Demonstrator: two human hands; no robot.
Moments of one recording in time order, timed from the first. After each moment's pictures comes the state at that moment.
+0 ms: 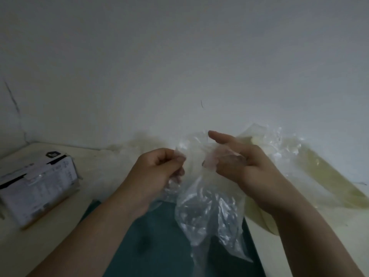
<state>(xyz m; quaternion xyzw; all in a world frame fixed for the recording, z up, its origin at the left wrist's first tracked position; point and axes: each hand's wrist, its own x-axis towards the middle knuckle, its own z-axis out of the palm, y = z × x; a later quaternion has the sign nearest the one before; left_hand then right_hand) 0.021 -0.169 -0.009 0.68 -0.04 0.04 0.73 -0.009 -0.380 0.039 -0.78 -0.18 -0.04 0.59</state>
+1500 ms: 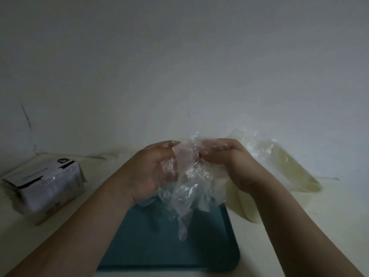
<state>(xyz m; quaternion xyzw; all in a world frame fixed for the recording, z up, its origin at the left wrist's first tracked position) -0.018 -0.187 0.045 0.56 -0.13 -0.10 0.81 -0.013 -0.400 0.055 -0.75 -0.20 -0.01 0.63</state>
